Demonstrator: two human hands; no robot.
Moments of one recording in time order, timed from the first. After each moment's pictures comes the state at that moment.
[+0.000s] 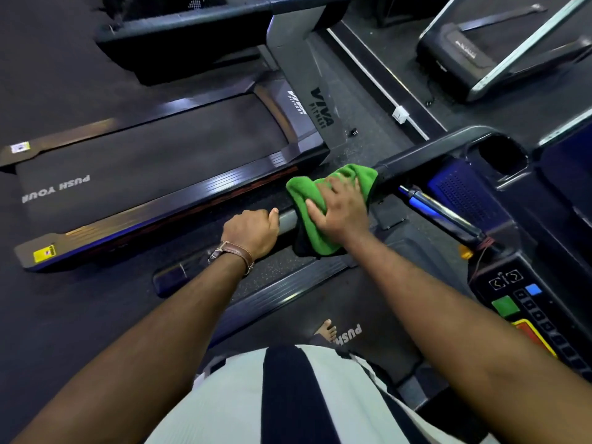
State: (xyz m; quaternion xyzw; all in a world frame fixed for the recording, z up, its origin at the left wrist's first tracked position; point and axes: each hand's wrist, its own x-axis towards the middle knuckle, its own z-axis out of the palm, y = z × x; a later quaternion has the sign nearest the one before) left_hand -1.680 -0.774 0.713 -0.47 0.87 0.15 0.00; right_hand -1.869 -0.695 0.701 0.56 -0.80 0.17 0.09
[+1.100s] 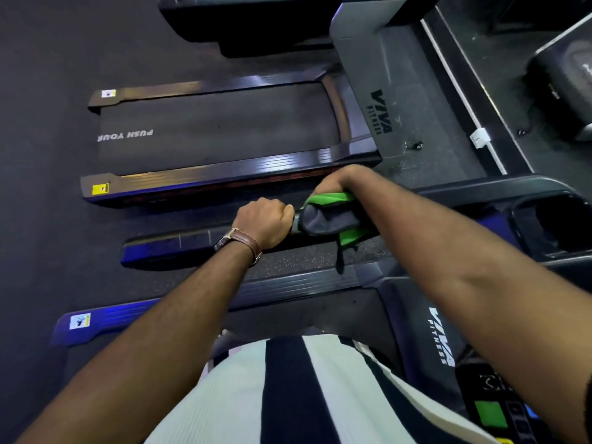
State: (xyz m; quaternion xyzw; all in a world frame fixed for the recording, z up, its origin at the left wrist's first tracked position) left_hand -1.757 -0.766 0.722 -0.54 0.82 0.16 0.01; right_hand -1.949 -0.819 0.734 0.54 -0.60 -0.22 -0.54
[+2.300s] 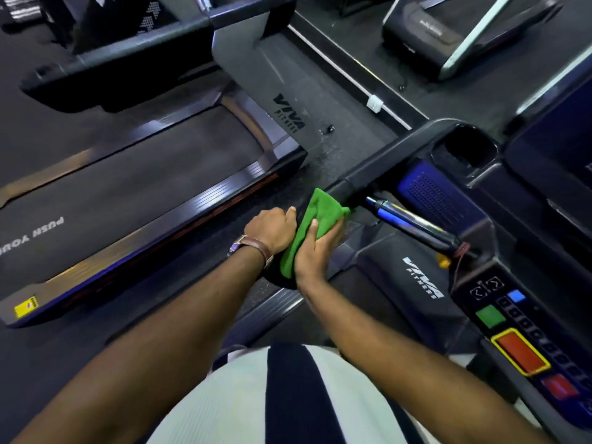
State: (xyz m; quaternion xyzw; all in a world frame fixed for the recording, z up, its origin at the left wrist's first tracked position) left_hand -1.814 -0.785 0.720 -0.42 0.86 0.26 0.06; right_hand -1.851 -0.700 0.652 0.06 -0.76 0.63 -0.13
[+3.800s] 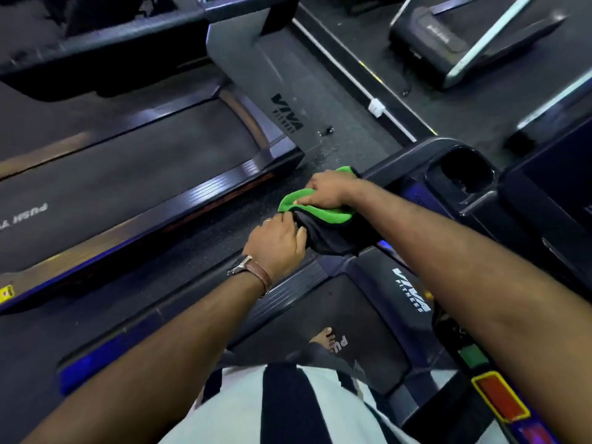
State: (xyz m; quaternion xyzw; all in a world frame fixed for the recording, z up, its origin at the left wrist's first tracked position) left_hand -1.852 -0.760 0.719 -0.35 0.92 0.15 -0.02; right_hand -2.042 -0.769 0.751 0.59 -0.76 -0.15 -0.23
